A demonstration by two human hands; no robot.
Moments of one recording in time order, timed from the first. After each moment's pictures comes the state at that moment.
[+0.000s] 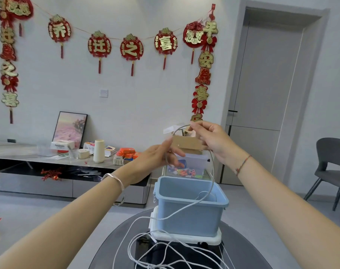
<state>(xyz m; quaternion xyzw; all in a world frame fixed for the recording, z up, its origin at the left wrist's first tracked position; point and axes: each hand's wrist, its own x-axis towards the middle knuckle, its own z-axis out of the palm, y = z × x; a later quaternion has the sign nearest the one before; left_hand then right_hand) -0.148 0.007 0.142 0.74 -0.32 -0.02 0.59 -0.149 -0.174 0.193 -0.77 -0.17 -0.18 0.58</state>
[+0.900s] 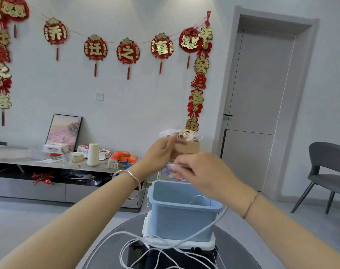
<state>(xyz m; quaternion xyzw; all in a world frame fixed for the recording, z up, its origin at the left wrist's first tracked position) -0.132 -0.031 0.157 0.74 -0.33 0.12 0.58 -0.222 -0.160 0.169 -0.92 -0.27 -0.28 0.03</state>
